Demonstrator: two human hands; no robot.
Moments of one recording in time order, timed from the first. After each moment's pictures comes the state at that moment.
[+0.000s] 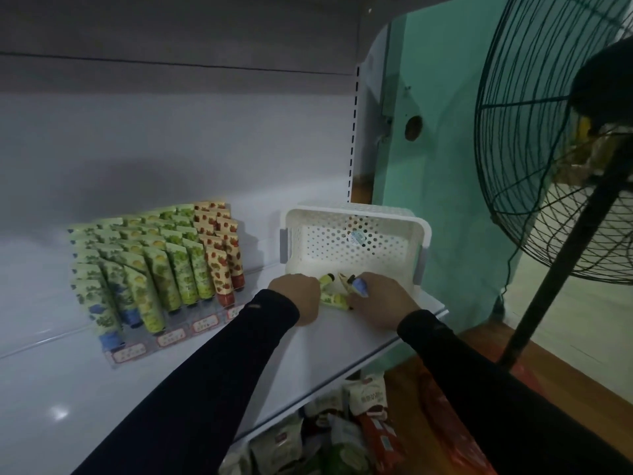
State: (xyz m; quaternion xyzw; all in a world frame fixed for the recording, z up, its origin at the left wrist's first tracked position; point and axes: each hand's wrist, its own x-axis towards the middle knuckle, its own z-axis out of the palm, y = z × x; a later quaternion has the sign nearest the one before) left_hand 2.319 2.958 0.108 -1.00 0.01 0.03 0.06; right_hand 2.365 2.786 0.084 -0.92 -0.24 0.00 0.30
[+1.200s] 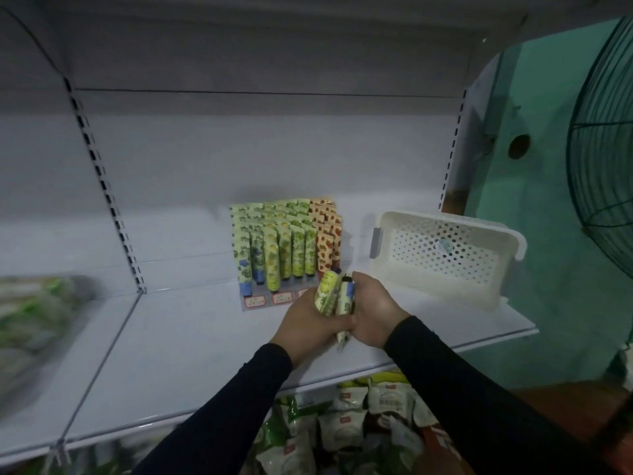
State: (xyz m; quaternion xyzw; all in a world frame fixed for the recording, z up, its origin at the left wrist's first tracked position) left_hand 2.156 3.004 0.092 -0.78 -0.12 -0.14 -0.60; right_hand 2.251 2.914 0.107 -0.52 -0.06 0.41 0.75
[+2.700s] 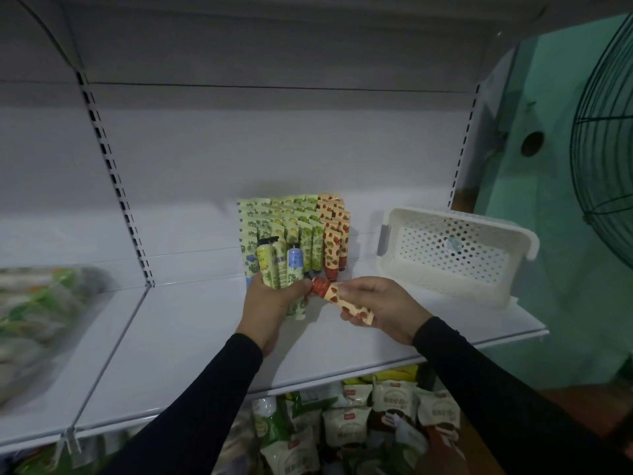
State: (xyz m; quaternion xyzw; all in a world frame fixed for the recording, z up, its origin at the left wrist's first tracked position) left_hand 2.140 3.047 0.094 -0.61 -0.11 -0.32 -0.72; right_hand 2.249 2.884 0.115 -0.63 -0.25 0.34 0.66
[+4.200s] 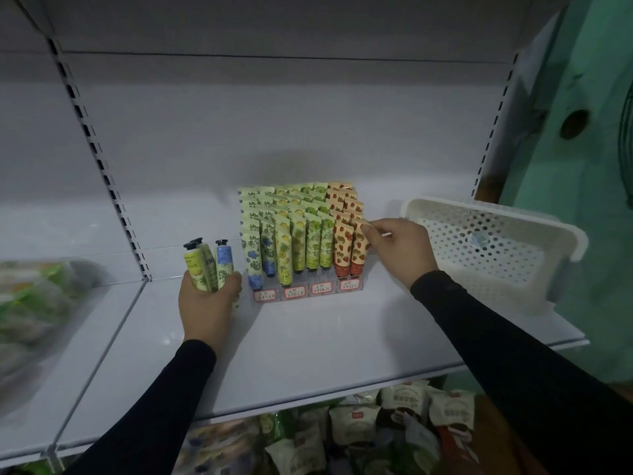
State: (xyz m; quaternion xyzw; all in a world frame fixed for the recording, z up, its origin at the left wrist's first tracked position) left_hand 2.121 3.120 0.073 -0.62 -0.33 -0.50 -0.50; right_hand 2.318 2.925 0.137 -0.79 -0.36 -0.13 0.49
